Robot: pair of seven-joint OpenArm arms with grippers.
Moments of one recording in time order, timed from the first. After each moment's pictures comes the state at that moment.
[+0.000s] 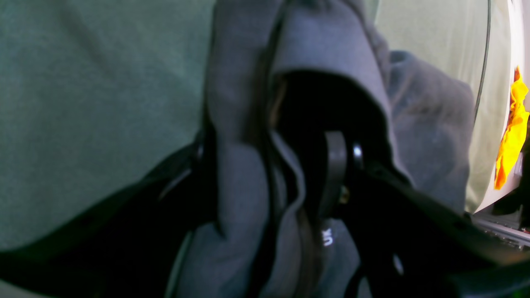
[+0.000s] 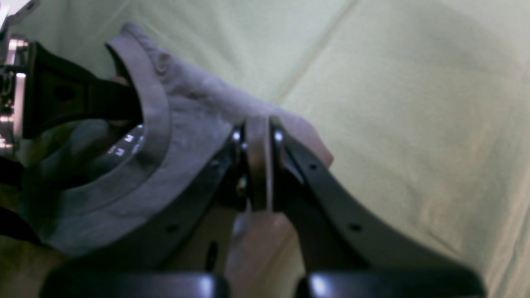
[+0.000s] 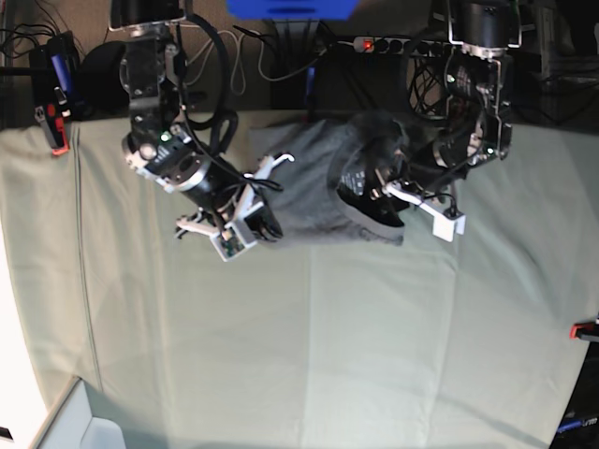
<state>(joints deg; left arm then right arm) 5.4 -6.7 -5.0 73.8 -43.1 -10.1 40.4 -9.5 -2.8 -0.9 93.3 -2.6 35.8 -24.3</state>
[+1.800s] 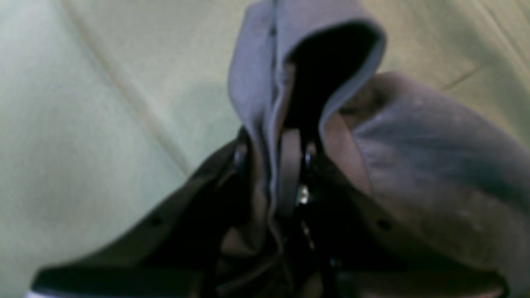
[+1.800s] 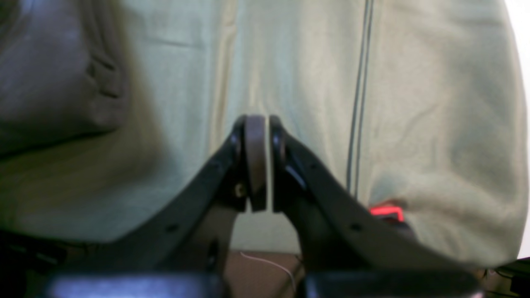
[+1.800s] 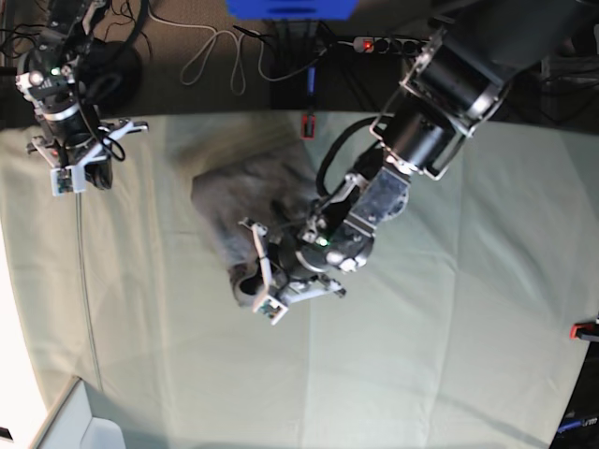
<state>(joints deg) -23.4 0.5 36.7 53.8 -11.7 -8.9 28.3 -21.8 -2.0 32.5 101.7 -2.4 35.8 -24.1</state>
